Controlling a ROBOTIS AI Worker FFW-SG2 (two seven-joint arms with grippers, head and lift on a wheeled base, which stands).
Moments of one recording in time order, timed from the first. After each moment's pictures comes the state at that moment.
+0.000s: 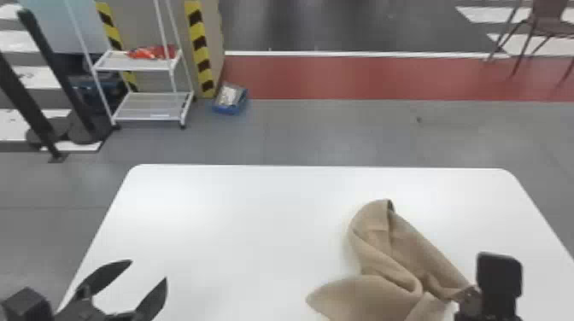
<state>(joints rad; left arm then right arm) 0.55 0.24 0.24 -1.73 0.22 -0.06 -0.58 0.49 0.00 -0.02 -2.18 -0.04 0.90 -0.50</state>
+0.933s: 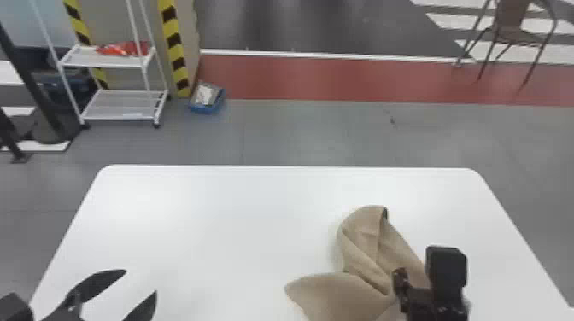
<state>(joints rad) 0.51 0.24 0.21 -1.68 0.16 -0.04 -0.70 0.48 0.00 0.02 -2.09 0.03 0.71 -0.29</state>
